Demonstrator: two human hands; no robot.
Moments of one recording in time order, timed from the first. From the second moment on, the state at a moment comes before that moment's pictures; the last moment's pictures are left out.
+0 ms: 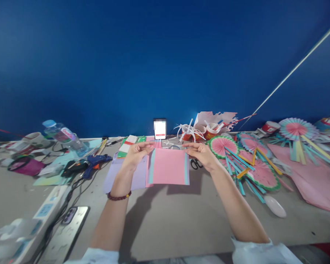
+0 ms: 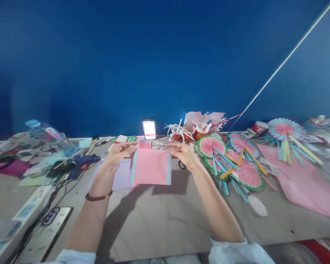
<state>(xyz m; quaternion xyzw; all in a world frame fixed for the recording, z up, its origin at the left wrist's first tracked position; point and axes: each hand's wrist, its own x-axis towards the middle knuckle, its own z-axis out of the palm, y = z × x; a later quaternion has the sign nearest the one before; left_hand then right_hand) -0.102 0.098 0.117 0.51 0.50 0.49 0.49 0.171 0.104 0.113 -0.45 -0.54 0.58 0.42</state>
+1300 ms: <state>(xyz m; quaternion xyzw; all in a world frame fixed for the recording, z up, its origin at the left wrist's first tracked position) -0.031 0.067 0.116 0.65 0.50 0.50 0.28 0.132 0.074 0.111 -0.38 -0.69 0.43 0.45</state>
